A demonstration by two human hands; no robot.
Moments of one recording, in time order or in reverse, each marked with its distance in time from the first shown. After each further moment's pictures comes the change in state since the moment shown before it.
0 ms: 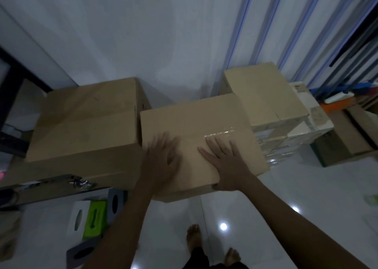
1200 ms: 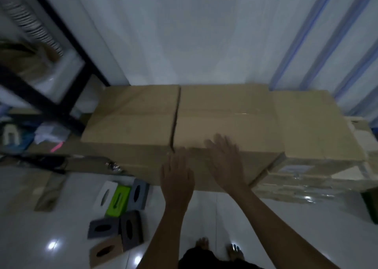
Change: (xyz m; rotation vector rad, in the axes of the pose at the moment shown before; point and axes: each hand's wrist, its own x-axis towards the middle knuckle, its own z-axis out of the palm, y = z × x) left_hand -0.034 0.020 0.025 0.211 0.361 -0.412; right_hand 0.087 -0.051 -0.026 0.313 0.298 0.038
